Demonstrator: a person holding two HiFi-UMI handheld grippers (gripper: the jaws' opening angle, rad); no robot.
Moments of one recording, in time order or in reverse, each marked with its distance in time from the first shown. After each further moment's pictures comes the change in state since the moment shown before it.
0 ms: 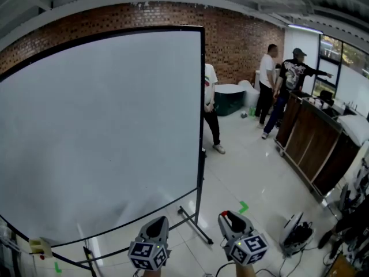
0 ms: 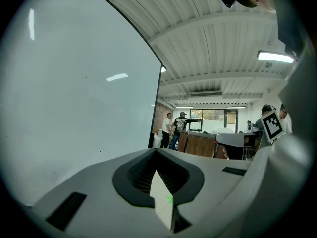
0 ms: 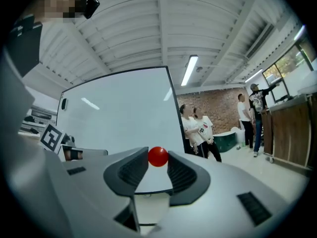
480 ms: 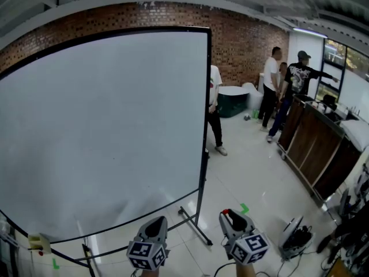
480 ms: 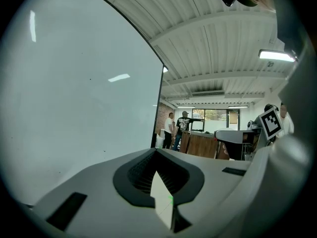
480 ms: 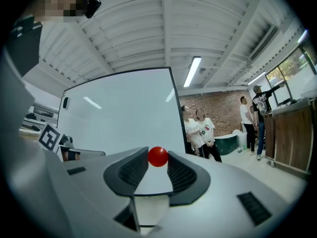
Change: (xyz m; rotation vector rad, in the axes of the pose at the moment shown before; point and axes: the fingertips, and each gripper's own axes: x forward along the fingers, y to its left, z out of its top) left arm -0.008 0.008 0.004 -0.007 -0.005 0.024; right arm 0.007 0.004 0.010 -0.022 -0.002 0.014
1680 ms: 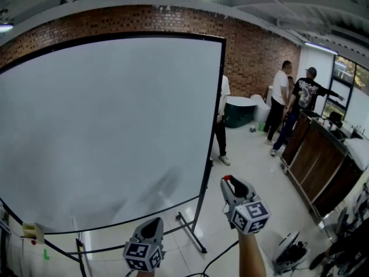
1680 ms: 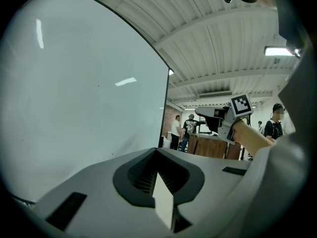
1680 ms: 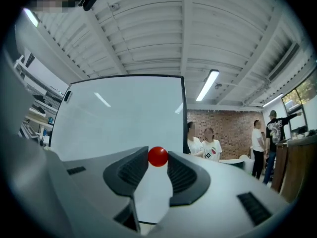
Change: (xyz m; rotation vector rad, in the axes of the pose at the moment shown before) left arm -0.006 0.007 0.009 -0.010 -0.030 0.090; right arm 0.092 -0.032 0.107 -0.223 -0.116 0.068
